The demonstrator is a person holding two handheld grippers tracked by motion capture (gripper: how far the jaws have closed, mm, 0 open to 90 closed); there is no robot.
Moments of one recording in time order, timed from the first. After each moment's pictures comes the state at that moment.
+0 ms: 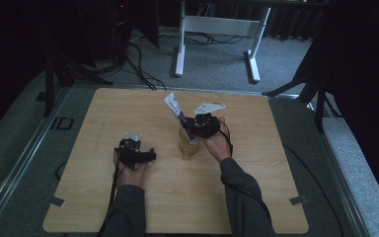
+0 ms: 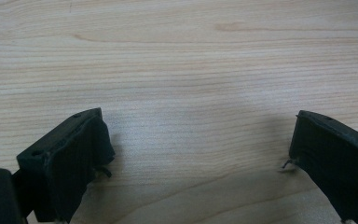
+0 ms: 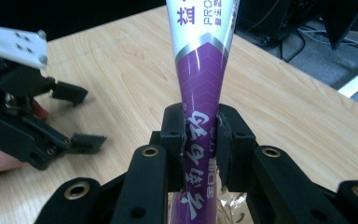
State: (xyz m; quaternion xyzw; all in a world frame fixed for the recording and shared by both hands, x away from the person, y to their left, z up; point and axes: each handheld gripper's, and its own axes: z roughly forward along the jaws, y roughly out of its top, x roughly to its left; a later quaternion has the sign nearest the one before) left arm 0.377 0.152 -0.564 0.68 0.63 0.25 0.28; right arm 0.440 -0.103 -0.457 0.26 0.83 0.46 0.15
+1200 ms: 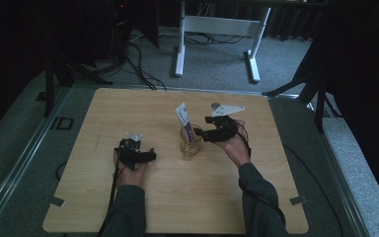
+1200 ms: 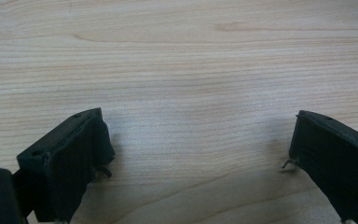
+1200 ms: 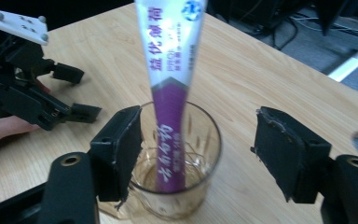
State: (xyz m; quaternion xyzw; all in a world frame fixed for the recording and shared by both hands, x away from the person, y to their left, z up) left arm 0.376 0.152 -0.564 0.68 0.63 0.25 0.28; right arm 0.427 -0.154 -0.445 0.28 0.83 0.45 0.15
